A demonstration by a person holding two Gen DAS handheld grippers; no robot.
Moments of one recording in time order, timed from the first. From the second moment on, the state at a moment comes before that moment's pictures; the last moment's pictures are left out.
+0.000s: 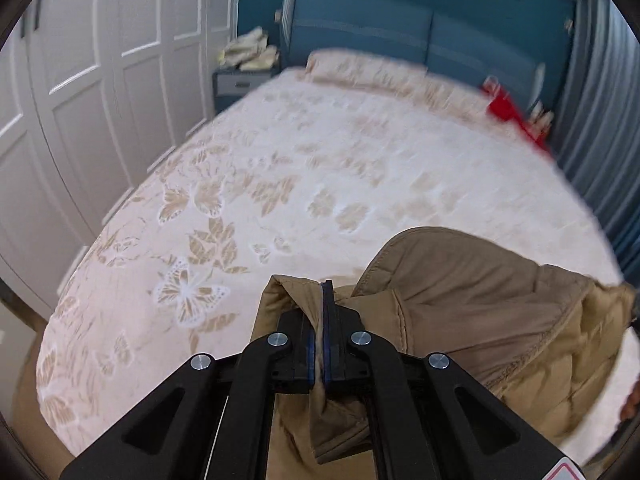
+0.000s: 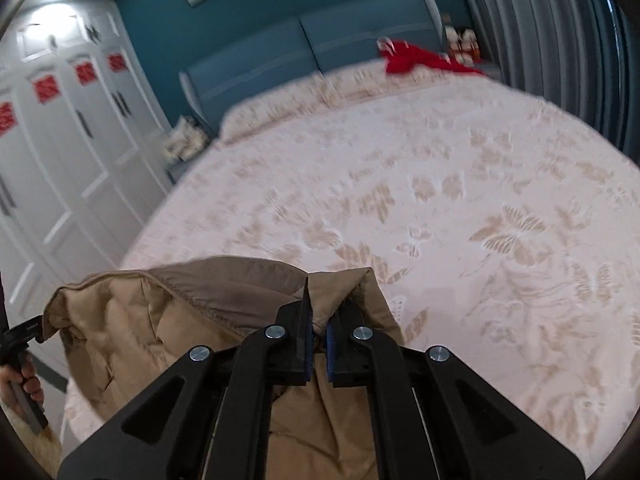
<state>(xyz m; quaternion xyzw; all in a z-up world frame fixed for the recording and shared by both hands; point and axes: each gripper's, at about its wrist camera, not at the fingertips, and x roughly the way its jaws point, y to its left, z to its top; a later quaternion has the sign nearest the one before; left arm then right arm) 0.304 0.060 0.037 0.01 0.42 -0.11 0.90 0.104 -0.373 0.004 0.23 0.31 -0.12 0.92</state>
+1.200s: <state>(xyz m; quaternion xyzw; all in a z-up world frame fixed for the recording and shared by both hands) 0.291 -0.033 0.005 0.04 0.38 -0.14 0.91 0.198 -0.250 -0.033 0.11 0.35 -0.07 0.93</state>
